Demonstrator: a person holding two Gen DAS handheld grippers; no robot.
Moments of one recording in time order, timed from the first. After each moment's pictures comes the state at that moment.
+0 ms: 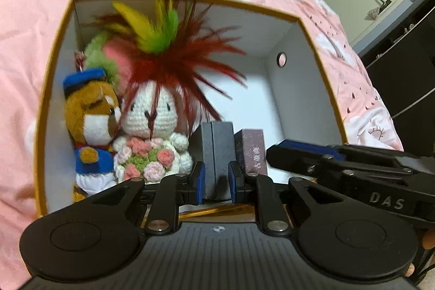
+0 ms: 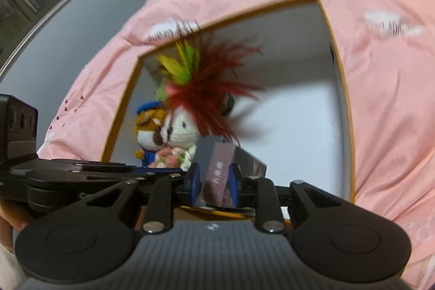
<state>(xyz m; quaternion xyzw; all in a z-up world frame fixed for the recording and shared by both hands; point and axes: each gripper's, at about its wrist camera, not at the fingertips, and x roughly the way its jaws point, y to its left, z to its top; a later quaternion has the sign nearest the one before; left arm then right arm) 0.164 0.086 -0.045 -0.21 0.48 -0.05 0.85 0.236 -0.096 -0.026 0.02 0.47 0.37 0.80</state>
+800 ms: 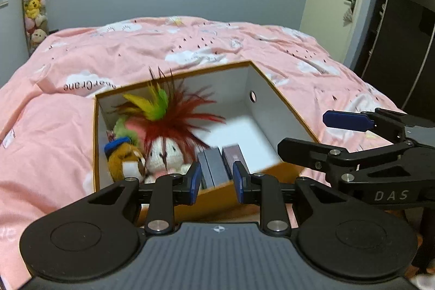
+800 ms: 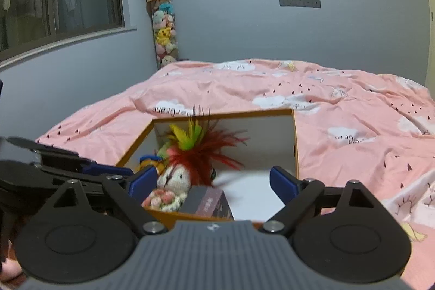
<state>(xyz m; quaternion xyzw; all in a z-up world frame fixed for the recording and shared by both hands) 0.079 0.041 0.011 -0.04 0.35 -0.04 0.94 0.139 -0.137 0.012 -0.04 0.23 0.35 0.91</state>
